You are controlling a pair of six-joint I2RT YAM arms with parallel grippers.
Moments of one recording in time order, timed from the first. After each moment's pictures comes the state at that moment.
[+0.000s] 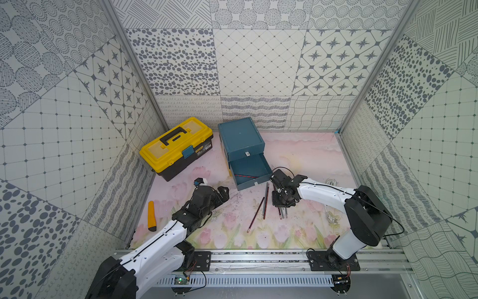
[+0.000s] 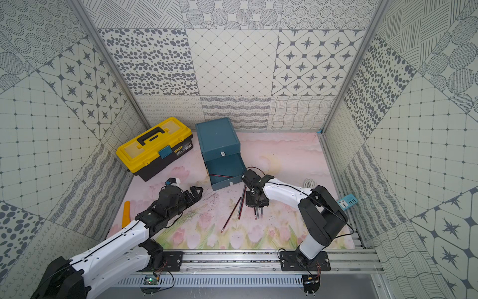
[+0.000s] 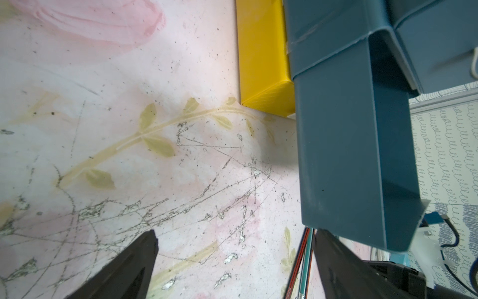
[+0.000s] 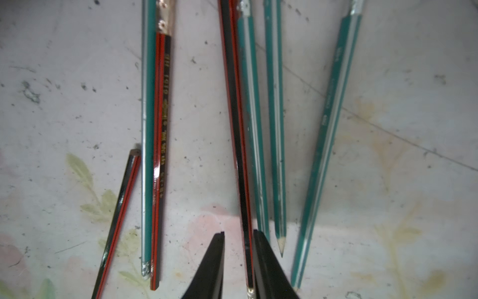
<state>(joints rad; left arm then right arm) -0.44 0.90 0.37 -0.10 -0.07 -0.92 0.72 1.63 0.97 -0.70 0.02 0.71</state>
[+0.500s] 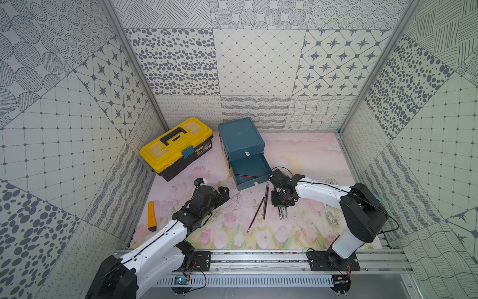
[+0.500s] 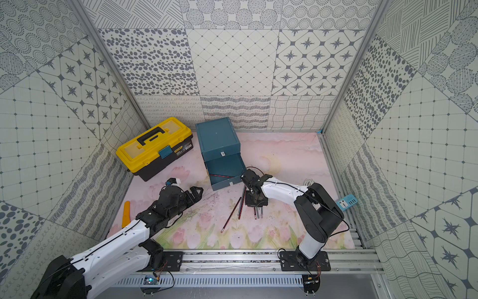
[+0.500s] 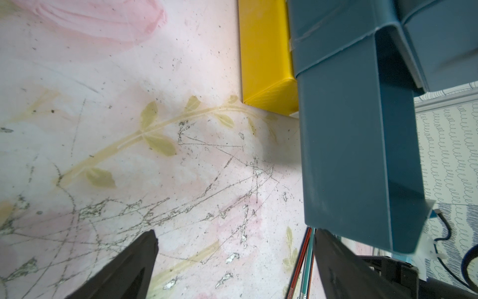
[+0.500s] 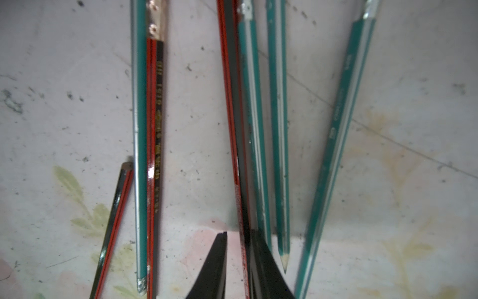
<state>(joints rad) -0.44 0.91 0.37 -0.10 -0.06 -0.92 0.72 1.67 0.98 -0.69 0.02 0.70</state>
